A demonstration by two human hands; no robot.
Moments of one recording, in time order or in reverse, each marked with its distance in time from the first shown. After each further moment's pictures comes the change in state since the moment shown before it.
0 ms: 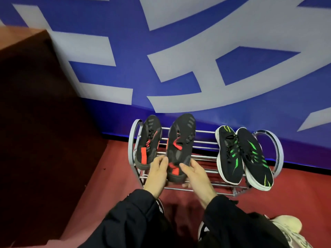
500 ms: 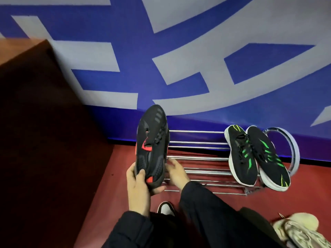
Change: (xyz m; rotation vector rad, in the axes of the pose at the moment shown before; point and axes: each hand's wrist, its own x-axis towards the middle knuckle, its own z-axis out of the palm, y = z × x) left_hand -0.022 0.002 -0.062 -0.446 0.382 0.063; right_hand 0.107 0.079 0.083 -0.037 -0.061 0.155
